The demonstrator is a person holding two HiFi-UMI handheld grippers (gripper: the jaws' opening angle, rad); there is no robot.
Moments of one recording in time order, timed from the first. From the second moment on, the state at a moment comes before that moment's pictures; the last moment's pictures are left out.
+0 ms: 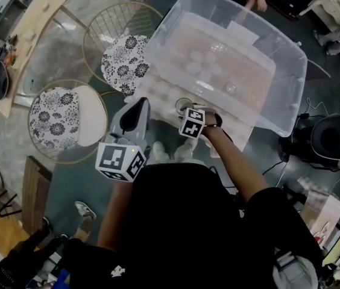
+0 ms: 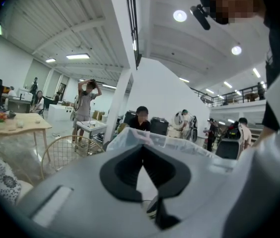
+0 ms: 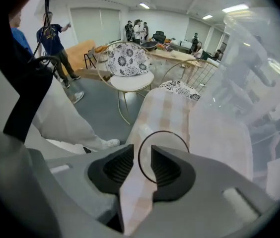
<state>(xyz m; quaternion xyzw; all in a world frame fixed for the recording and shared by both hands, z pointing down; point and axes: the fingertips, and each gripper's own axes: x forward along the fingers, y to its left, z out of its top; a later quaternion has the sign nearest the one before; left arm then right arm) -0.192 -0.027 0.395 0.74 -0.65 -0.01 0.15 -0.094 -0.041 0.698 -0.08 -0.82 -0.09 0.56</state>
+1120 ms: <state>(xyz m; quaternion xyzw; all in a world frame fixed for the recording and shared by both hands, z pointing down) -0.212 -0.013 0.400 0.71 -0.68 -0.01 0.16 -0.090 -0.040 0.752 -0.16 -0.70 -0.19 0.67</state>
